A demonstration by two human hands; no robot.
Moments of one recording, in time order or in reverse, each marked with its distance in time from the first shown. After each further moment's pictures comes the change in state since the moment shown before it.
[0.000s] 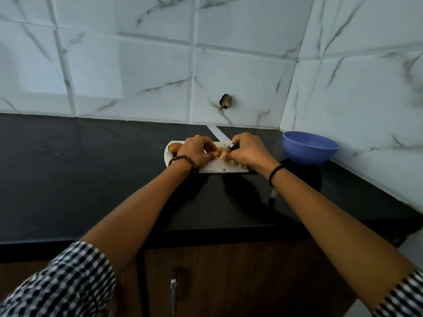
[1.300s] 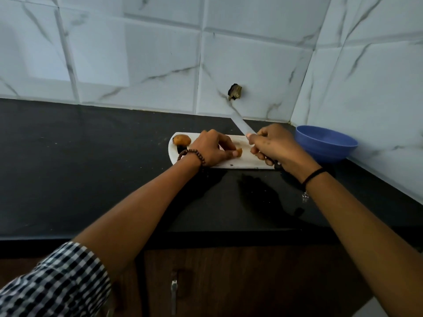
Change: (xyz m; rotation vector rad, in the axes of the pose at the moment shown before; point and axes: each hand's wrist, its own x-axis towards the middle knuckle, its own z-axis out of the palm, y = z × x) left_hand 0.004 0.005 0.009 -0.040 -0.096 0.109; right_hand -0.008 0.011 -0.022 0.117 0.030 0.067
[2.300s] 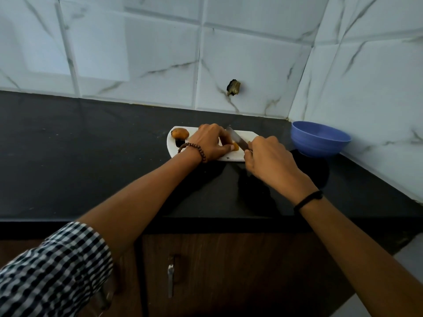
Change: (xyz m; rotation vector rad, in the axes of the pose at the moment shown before) left_hand 0.000 0.006 0.004 0.174 0.049 0.055; right_hand -0.058 -0.007 0.012 -0.640 0.024 -0.198
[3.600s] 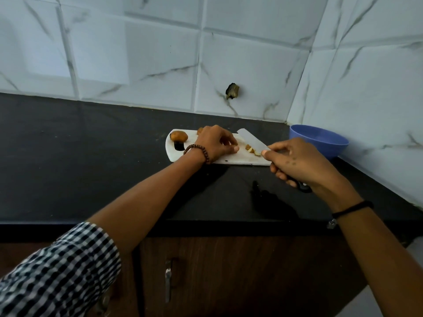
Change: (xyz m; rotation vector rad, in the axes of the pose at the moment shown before) left_hand 0.005 0.011 0.003 -0.108 0.001 -0.054; right_hand -0.013 0.047 -0.026 0.634 -0.107 0.192
